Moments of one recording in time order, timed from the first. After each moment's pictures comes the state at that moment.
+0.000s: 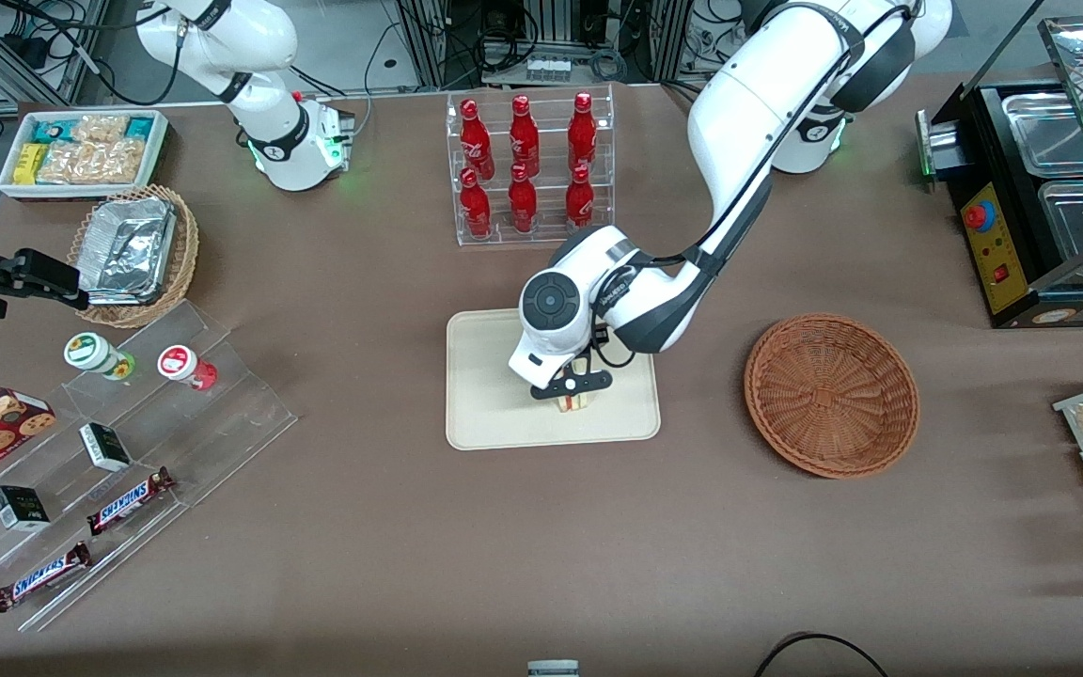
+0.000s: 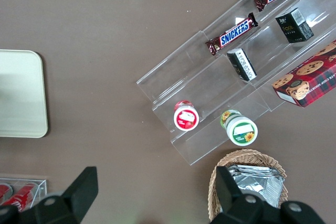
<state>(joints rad) -0.53 0.80 -0.31 -1.38 0.14 1.97 -0.99</state>
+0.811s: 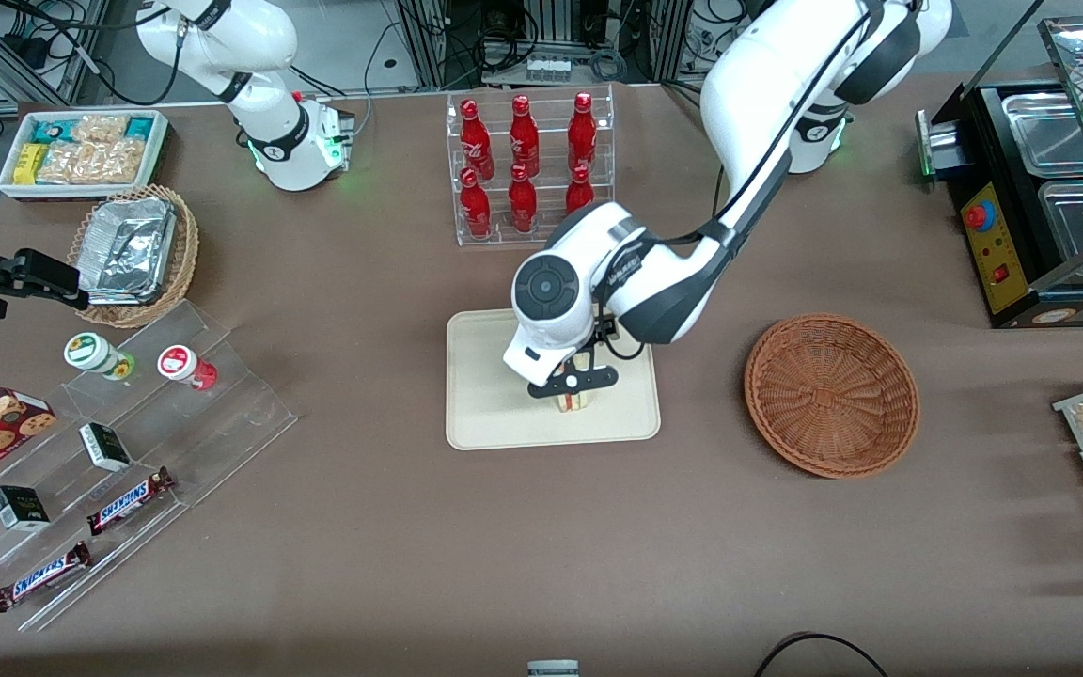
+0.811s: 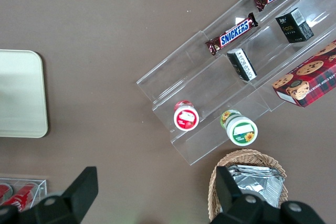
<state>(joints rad) -0.53 0.74 -0.32 -1.21 0.14 1.73 -0.95</state>
